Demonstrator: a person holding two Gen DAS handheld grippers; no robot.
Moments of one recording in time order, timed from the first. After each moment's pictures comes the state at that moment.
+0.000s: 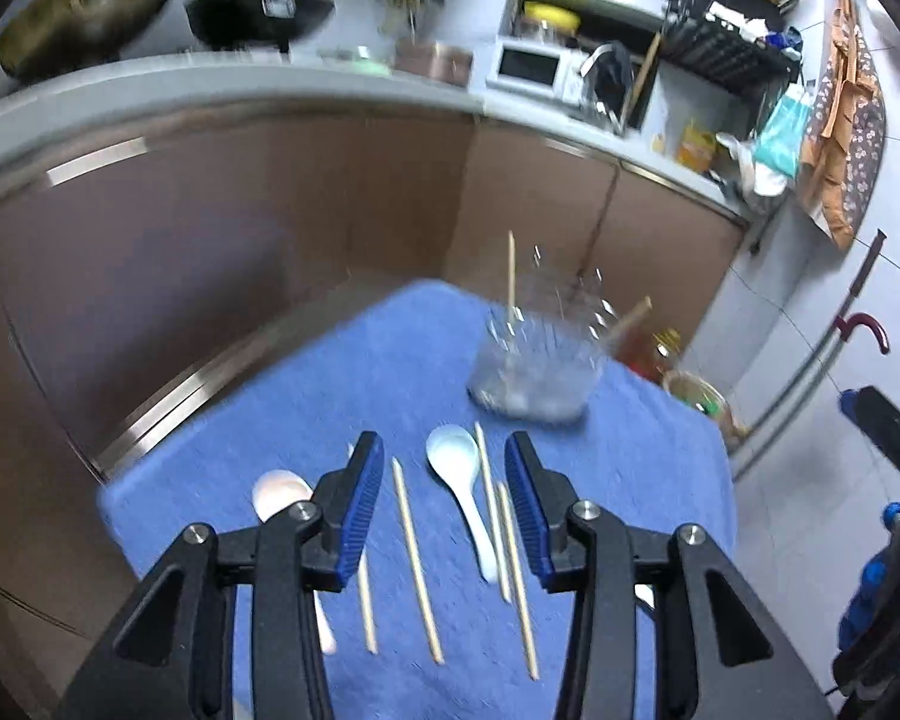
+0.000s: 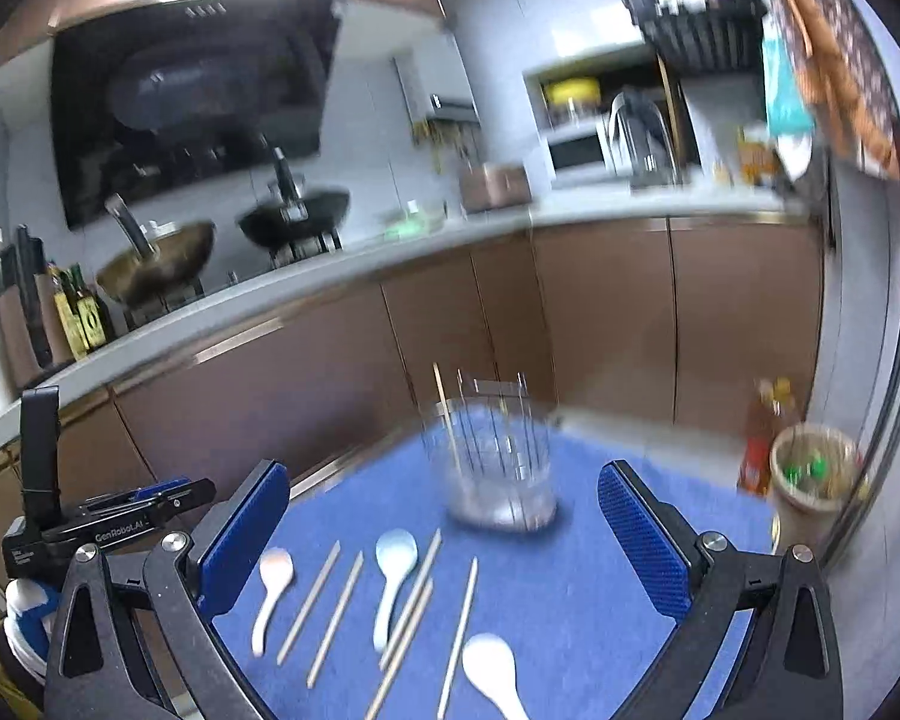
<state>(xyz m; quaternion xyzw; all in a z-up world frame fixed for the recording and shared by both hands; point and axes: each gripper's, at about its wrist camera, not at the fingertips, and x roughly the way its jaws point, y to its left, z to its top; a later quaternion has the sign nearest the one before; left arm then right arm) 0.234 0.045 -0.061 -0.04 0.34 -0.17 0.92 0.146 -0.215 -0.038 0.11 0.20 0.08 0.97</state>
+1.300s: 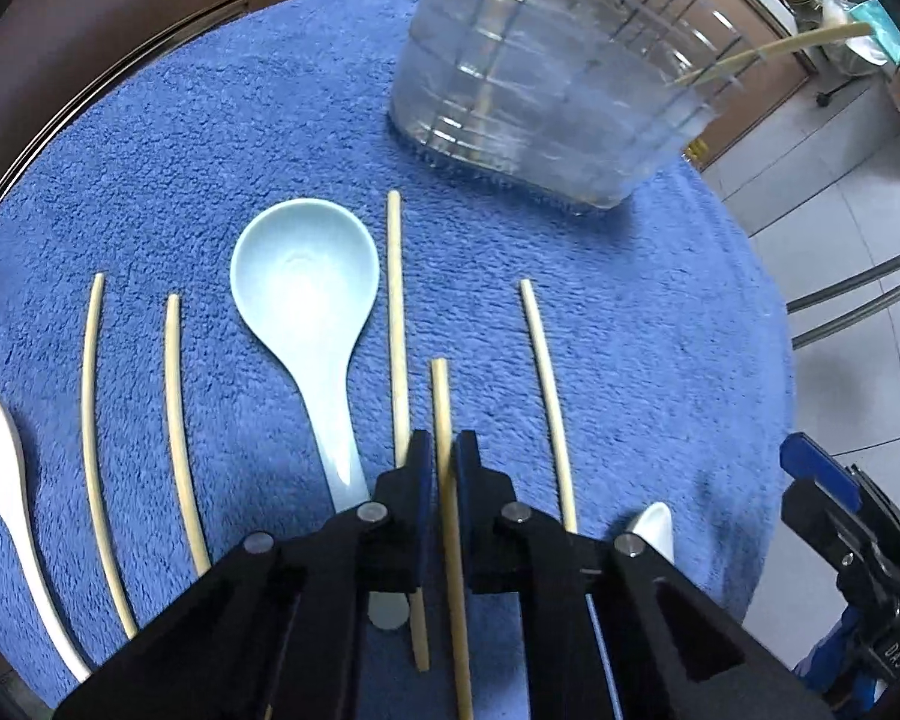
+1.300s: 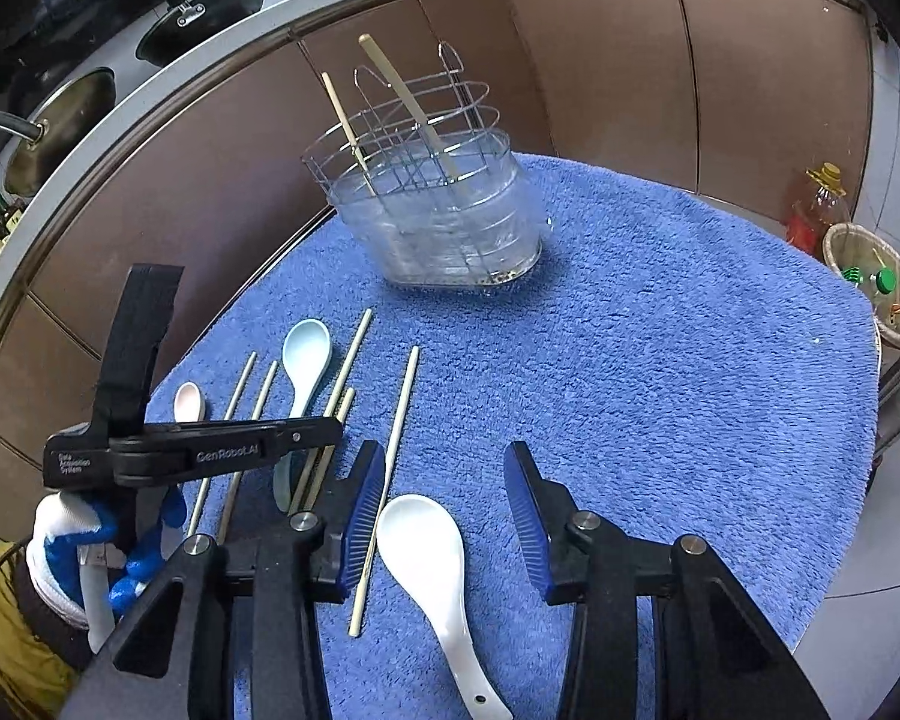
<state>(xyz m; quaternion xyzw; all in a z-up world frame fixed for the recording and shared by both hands) 0.351 -0.079 -0.240 -0.03 0.60 -0.20 0.77 0.241 -0.243 -0.185 0.15 0.44 0.11 0.88</state>
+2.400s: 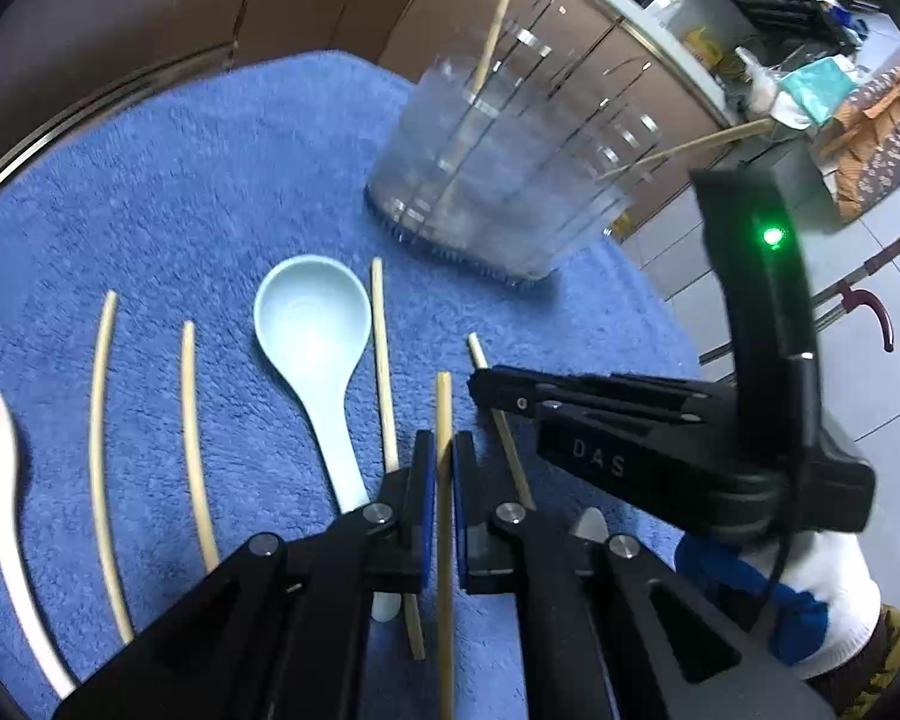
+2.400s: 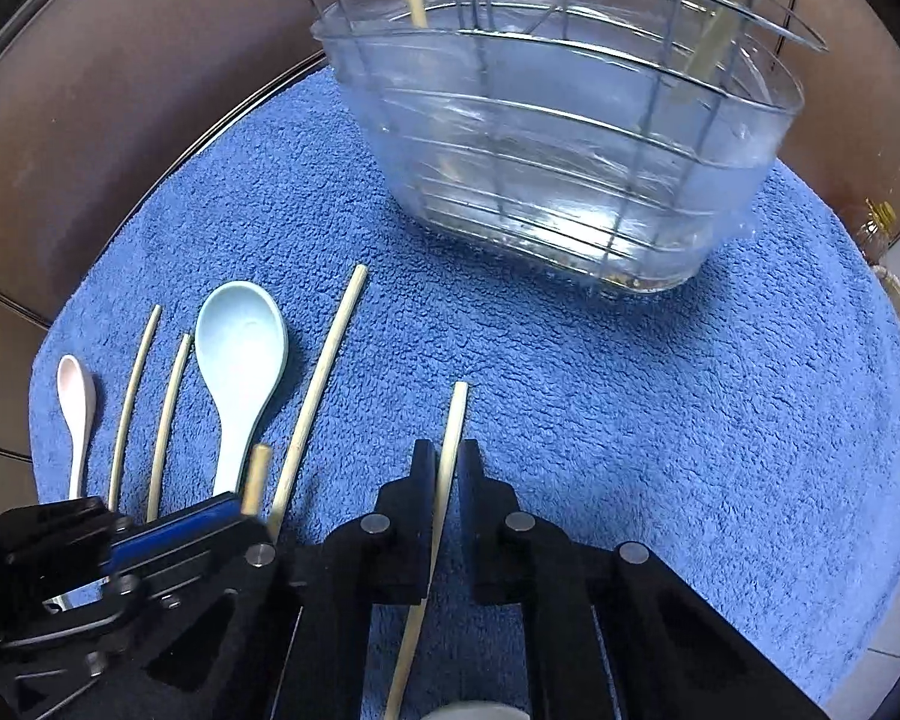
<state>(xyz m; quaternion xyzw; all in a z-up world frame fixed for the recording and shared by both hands) 0.339 -0.032 -0.218 -0.12 0.51 -0.28 0.80 0.368 -0.153 -0.240 0.05 0.58 0.09 0.81</state>
